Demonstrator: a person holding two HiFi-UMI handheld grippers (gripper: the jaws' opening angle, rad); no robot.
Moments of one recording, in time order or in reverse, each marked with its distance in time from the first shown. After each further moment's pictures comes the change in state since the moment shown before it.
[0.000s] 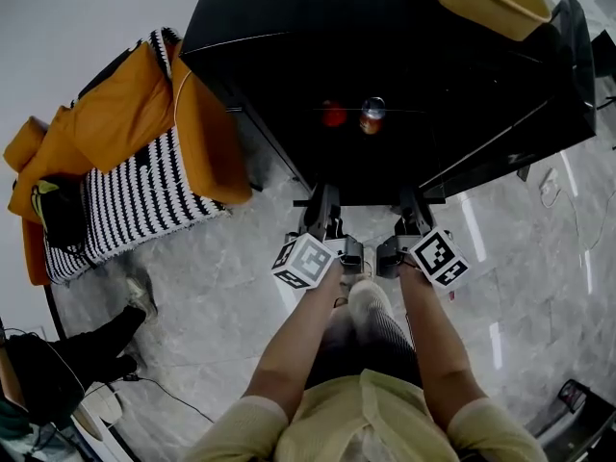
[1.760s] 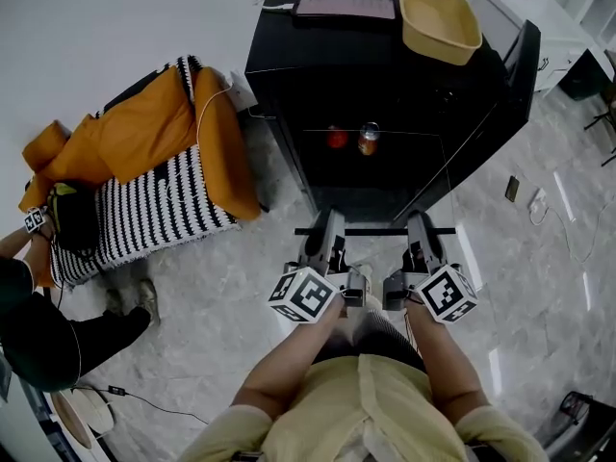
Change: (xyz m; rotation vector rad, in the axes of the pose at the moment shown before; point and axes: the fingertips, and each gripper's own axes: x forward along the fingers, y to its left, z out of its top) left arm -0.086 -0.118 0.048 0.039 -0.022 -0.103; right arm -0.113 0.101 0.053 -0.107 -0.087 0.092
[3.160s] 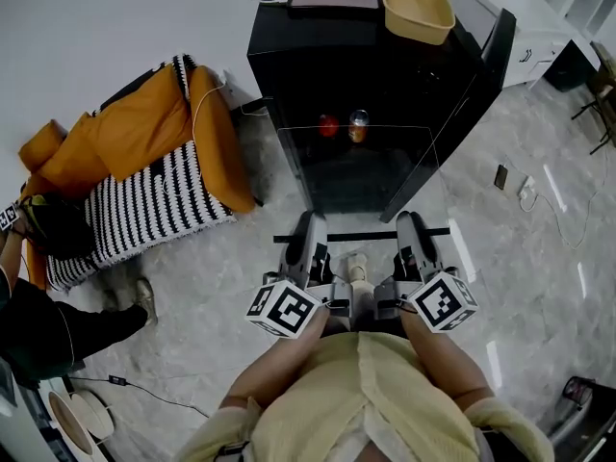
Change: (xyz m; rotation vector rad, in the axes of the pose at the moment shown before) left arm -0.073 -0.046 0.034 -0.003 -0.019 -0.028; right arm -0.066 0.065 0.002 -0.021 0.000 0.046
